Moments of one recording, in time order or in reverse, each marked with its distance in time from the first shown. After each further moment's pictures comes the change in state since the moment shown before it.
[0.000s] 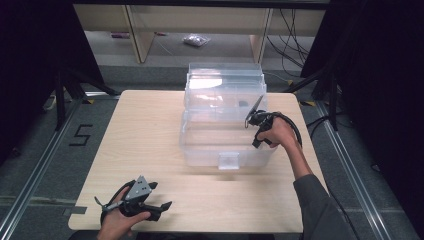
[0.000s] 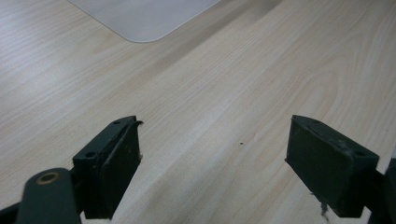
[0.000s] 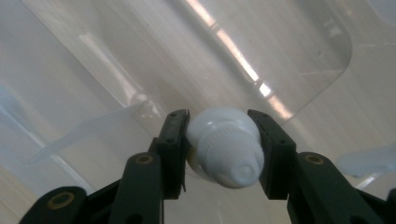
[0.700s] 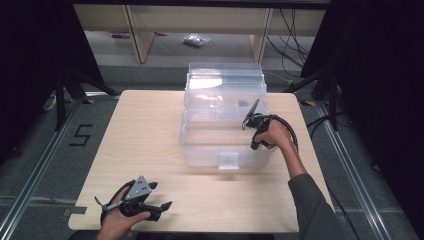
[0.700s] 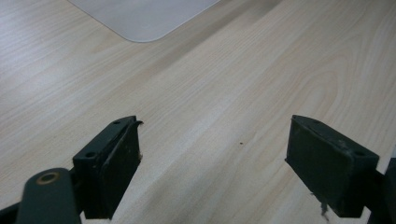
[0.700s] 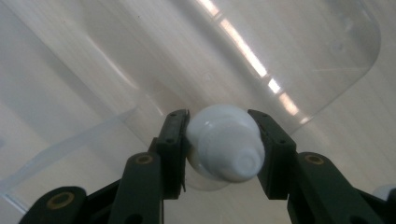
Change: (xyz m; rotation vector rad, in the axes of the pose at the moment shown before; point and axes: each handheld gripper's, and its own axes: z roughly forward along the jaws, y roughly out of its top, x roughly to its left) left arm 0.002 0.000 -0.001 0.014 0.001 0.023; right arm -0.003 0.006 0.021 0.044 0.011 0.000
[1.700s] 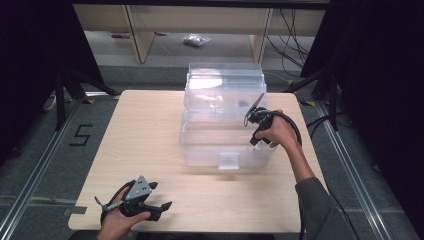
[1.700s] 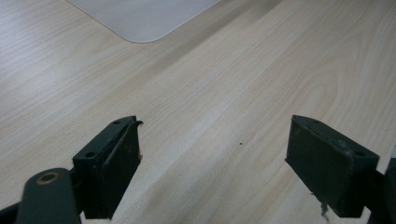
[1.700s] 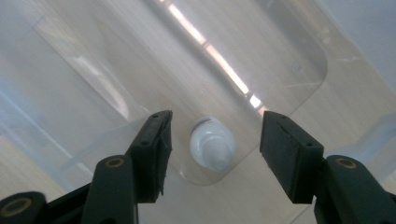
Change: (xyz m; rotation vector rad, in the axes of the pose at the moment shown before) left arm -0.002 0.000 0.000 -0.005 -0.002 -0.011; right arm 0.012 -0.008 -0.037 -0.124 -0.056 0.021
